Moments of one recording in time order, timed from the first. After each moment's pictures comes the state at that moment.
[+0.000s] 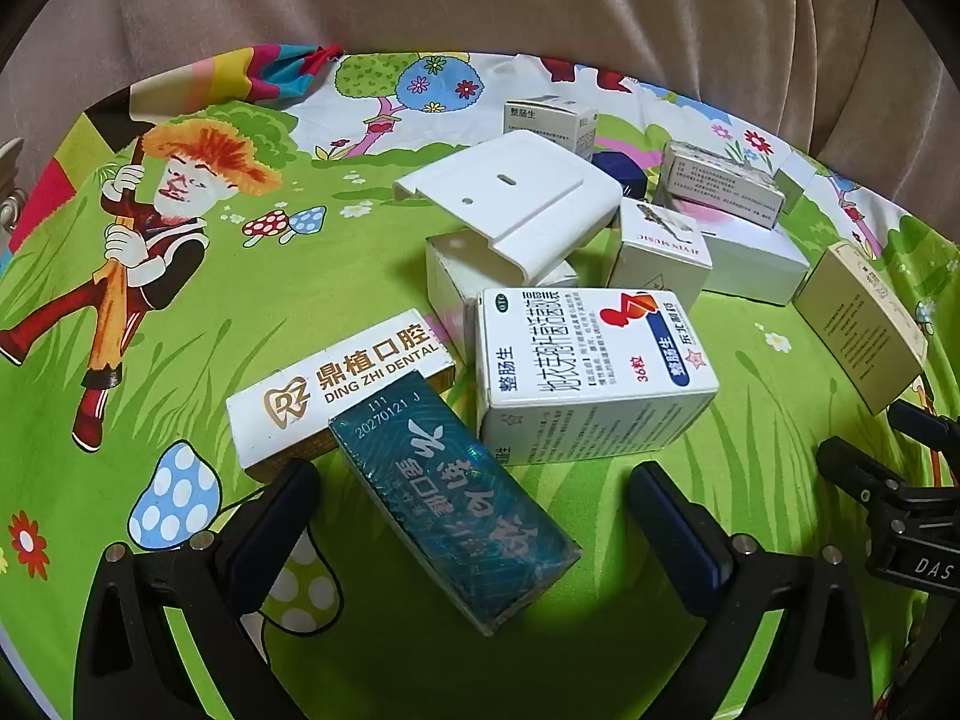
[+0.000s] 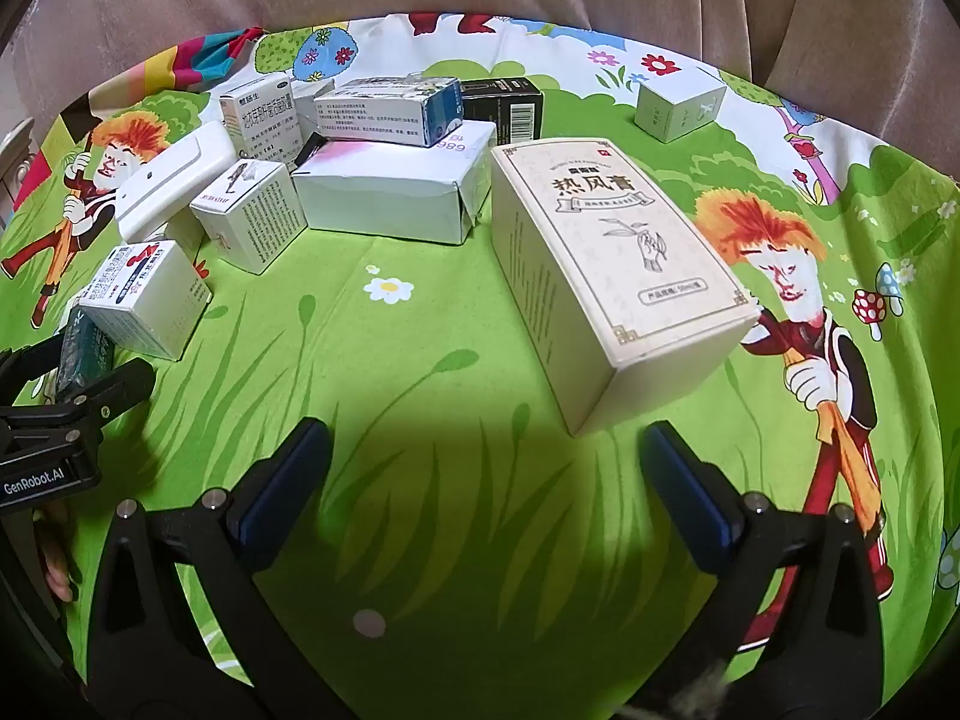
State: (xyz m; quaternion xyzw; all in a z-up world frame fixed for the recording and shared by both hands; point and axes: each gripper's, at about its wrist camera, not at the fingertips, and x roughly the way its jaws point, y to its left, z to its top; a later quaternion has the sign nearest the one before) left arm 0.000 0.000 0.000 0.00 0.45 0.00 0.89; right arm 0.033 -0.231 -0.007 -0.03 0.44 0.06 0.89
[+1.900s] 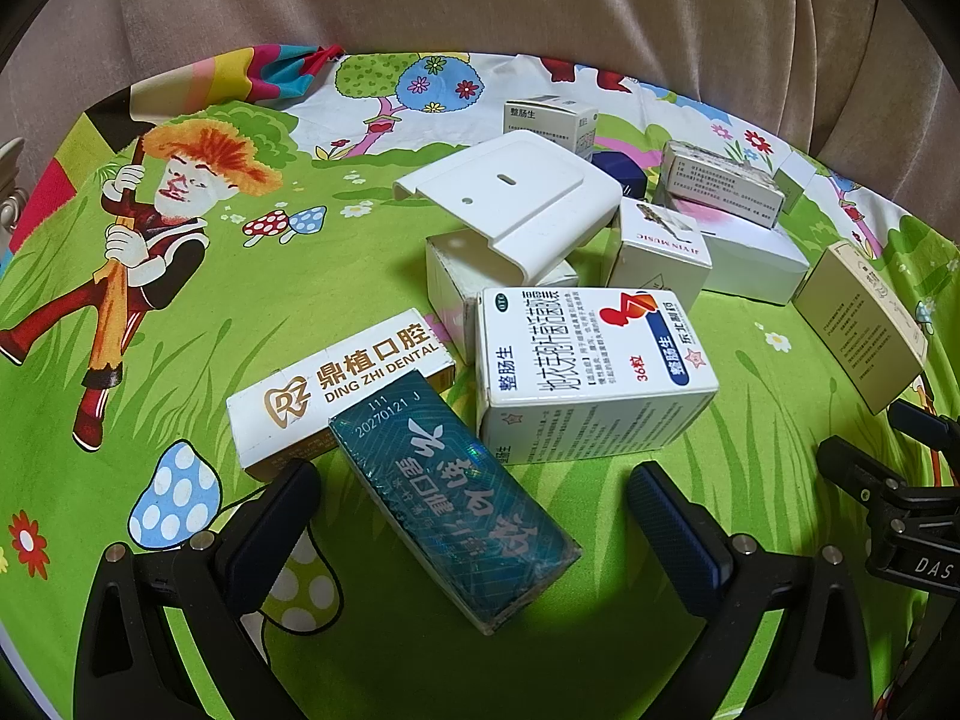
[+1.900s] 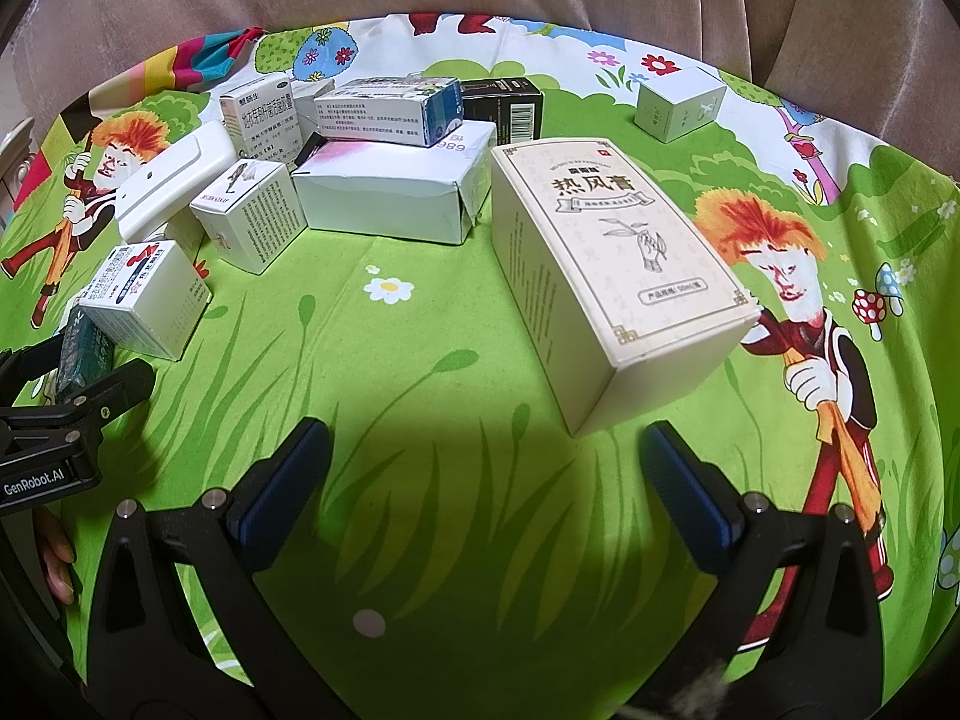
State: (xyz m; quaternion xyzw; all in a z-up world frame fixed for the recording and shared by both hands) left arm 0.000 0.000 0.000 0.00 0.45 0.00 0.89; right arm 0.033 -0.231 -0.008 -0.03 0.44 0.06 0.89
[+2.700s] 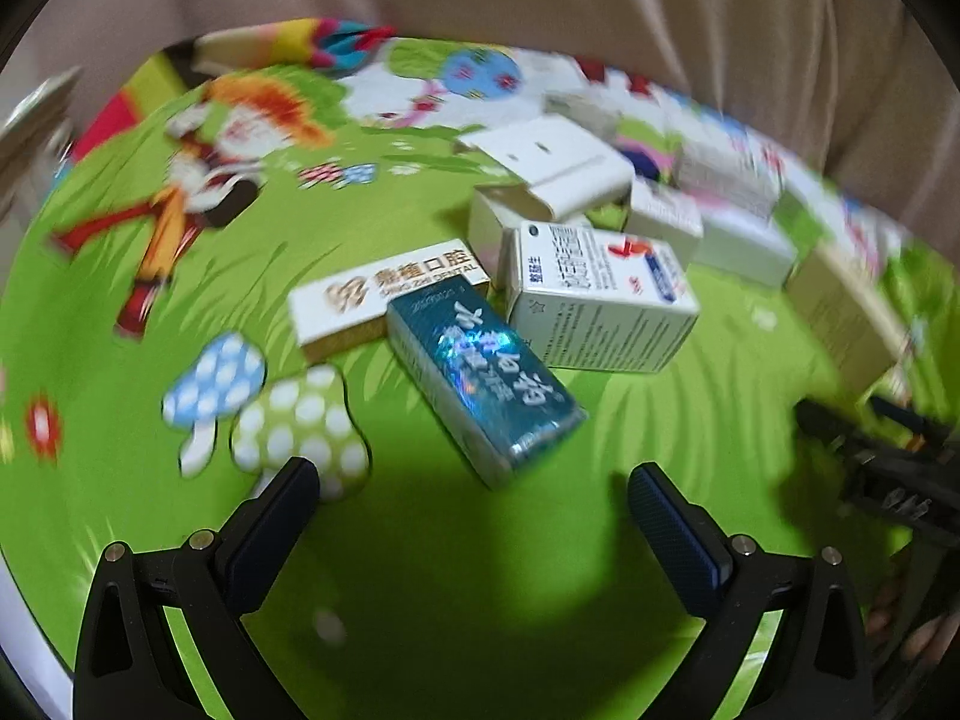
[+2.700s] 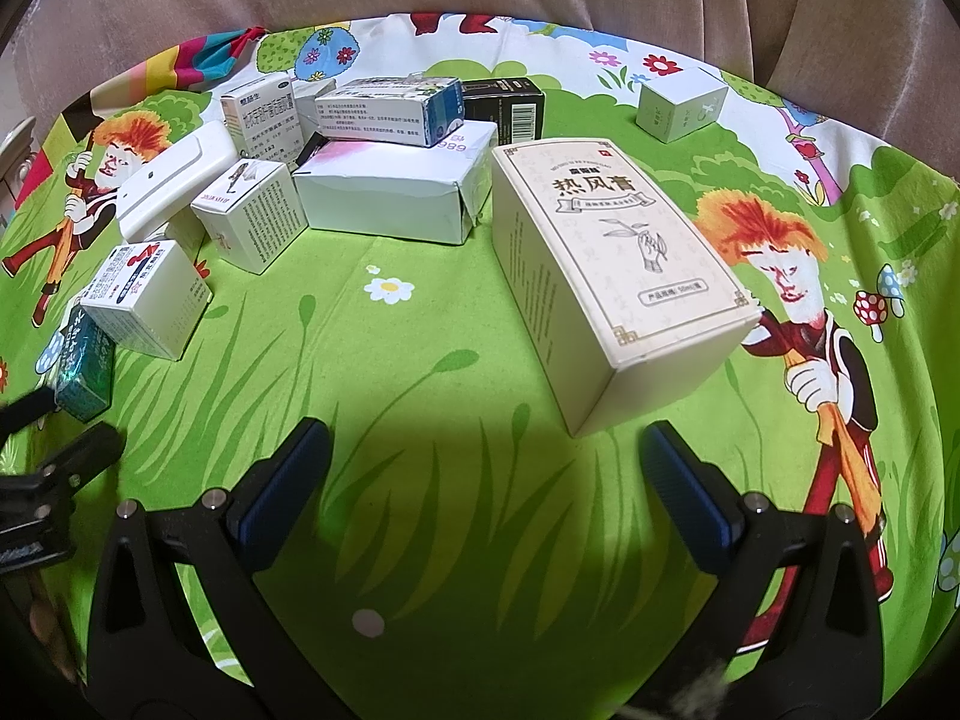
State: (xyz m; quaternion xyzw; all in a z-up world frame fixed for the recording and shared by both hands) left arm -0.049 0.008 0.006 -0.08 0.45 0.03 0.89; right arm 0.034 -0.230 -0.007 -0.03 0.44 0.06 0.89
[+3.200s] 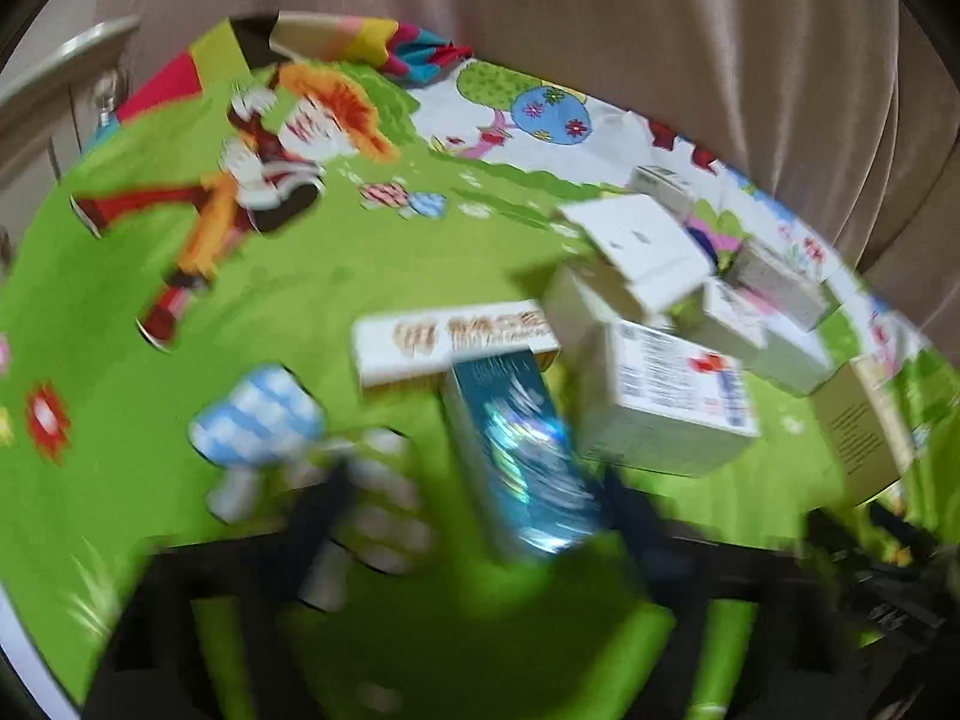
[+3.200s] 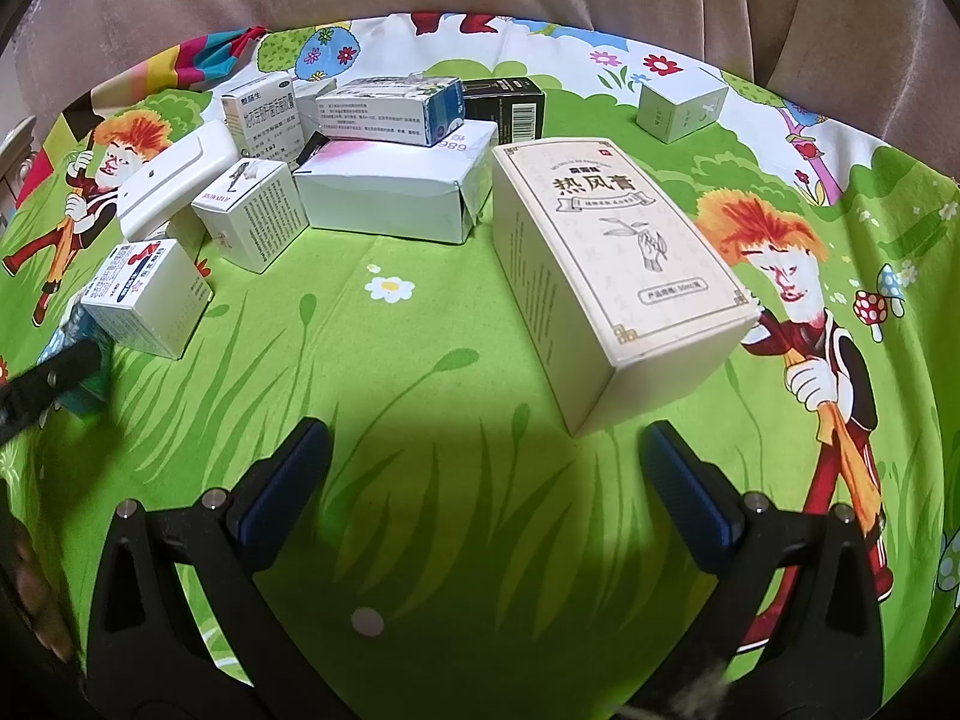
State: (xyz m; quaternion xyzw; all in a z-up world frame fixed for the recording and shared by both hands) left arm -0.025 0.047 0.011 -0.10 0.43 0.08 0.90; right arm 0.033 -0.233 -0.008 -0.03 0.44 0.06 0.89
